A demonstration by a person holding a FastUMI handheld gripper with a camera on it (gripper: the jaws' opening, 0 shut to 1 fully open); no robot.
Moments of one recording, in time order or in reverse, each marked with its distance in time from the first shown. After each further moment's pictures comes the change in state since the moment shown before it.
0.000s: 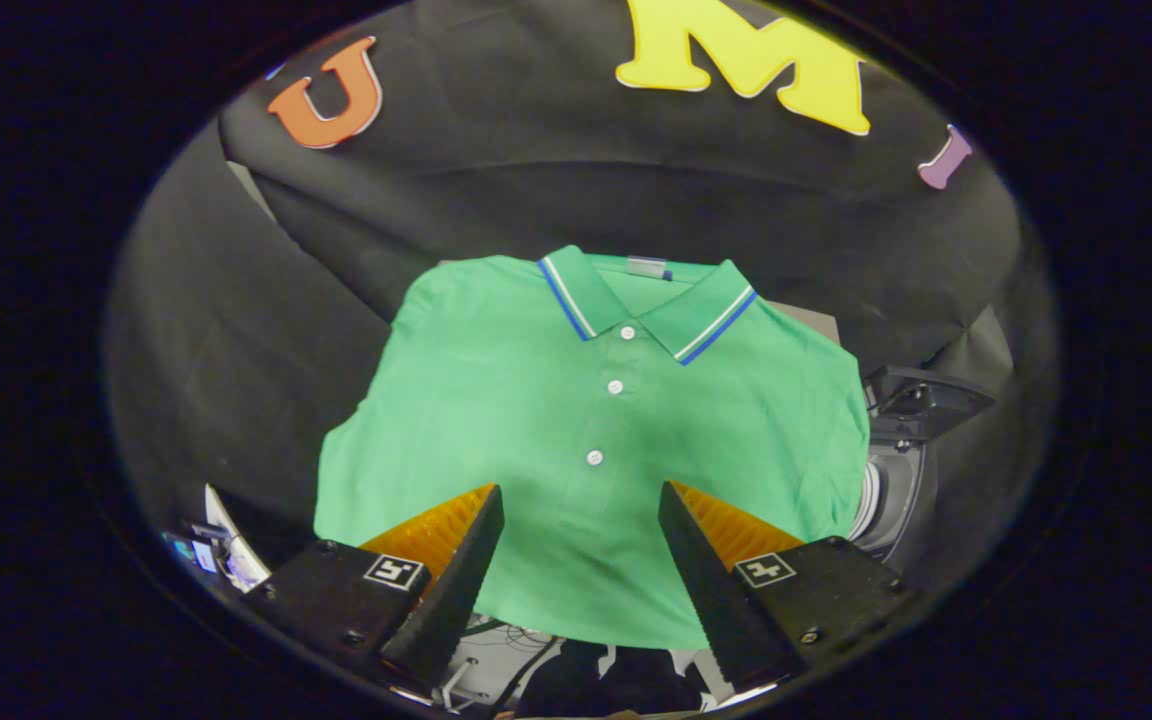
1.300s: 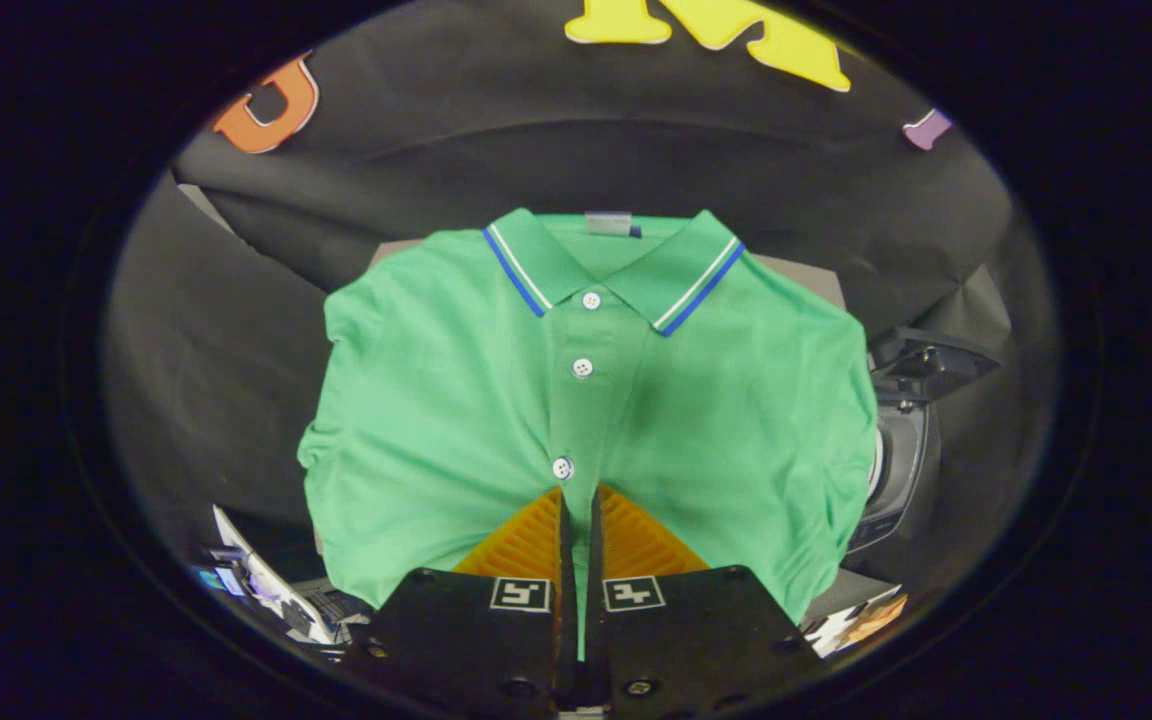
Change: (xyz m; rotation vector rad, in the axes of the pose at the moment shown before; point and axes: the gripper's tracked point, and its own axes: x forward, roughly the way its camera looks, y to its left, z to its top) arm -0.009 -0.014 0.000 0.052 0.052 -0.017
